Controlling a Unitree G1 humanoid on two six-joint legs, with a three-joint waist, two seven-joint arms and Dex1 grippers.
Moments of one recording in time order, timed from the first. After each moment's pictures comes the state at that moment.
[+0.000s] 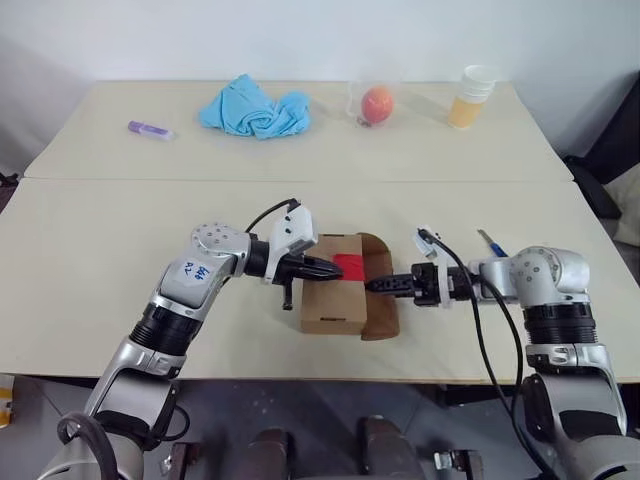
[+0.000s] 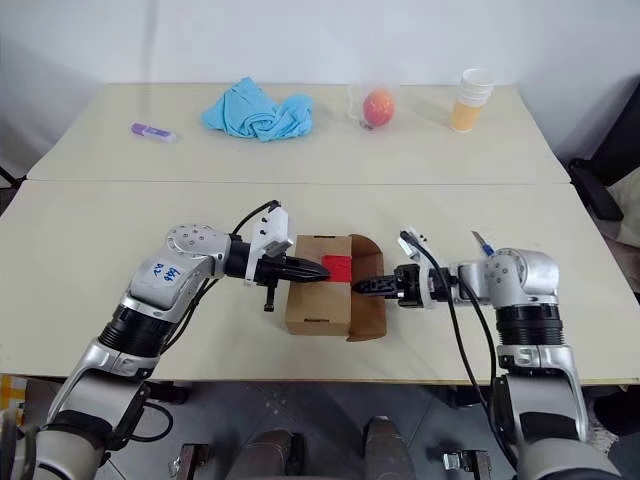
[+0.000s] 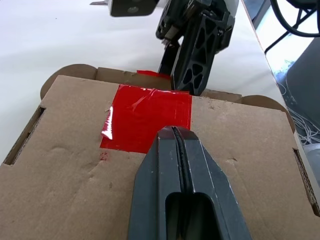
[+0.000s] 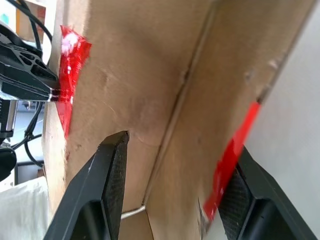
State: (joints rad) left arm -0.73 0.48 -0.26 0.09 -0.23 0.50 -1.11; right arm -0.74 -0.50 -0.04 0.28 0.73 1.49 0.76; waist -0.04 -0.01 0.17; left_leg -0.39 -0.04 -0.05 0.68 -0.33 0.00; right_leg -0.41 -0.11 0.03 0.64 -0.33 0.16
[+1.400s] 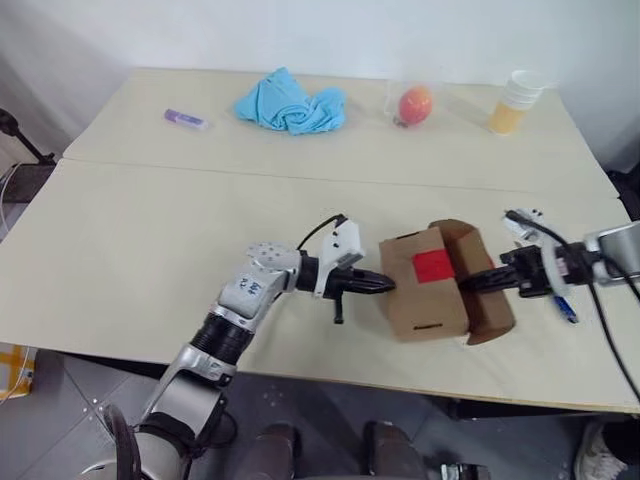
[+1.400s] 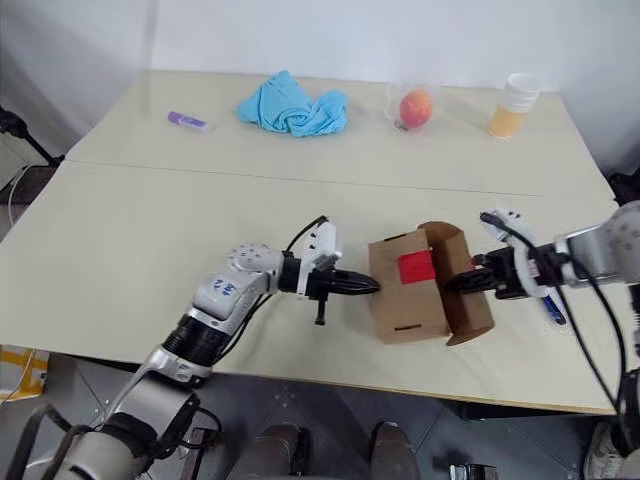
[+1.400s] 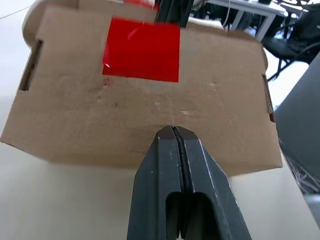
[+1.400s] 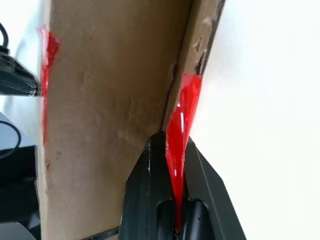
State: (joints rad) left arm -0.74 0.18 -0.32 0.25 -0.21 0.38 -1.02; right arm -0.87 -1.15 0.17 0.21 1.04 1.61 0.68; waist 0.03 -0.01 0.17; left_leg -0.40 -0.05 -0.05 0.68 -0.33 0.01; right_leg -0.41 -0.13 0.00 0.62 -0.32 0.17
